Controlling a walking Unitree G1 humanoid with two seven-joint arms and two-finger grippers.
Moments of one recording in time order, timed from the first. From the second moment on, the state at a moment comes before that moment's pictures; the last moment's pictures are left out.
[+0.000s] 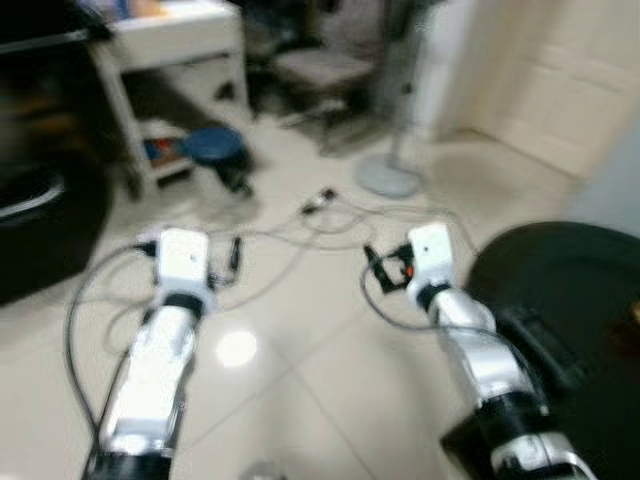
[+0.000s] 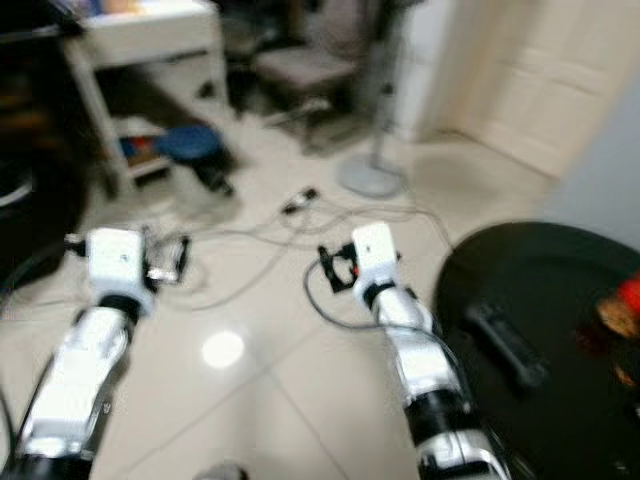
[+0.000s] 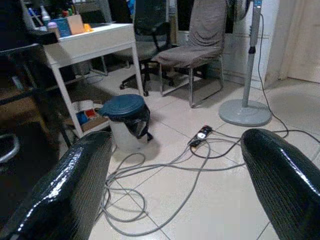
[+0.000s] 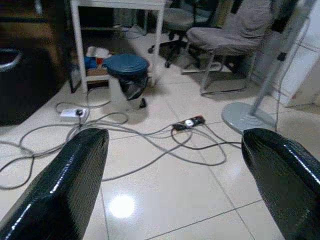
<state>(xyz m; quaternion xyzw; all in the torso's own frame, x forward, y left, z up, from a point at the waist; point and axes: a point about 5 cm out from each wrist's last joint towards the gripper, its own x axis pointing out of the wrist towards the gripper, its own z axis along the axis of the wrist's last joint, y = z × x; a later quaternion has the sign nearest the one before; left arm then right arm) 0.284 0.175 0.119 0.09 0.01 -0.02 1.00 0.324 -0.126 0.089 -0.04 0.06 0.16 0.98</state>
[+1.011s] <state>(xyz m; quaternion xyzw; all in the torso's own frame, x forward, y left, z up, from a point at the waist) 0.289 0.168 0.114 0.13 0.03 -0.07 0.99 0.317 -0.128 0.075 -0.03 0.10 0.15 0.98</state>
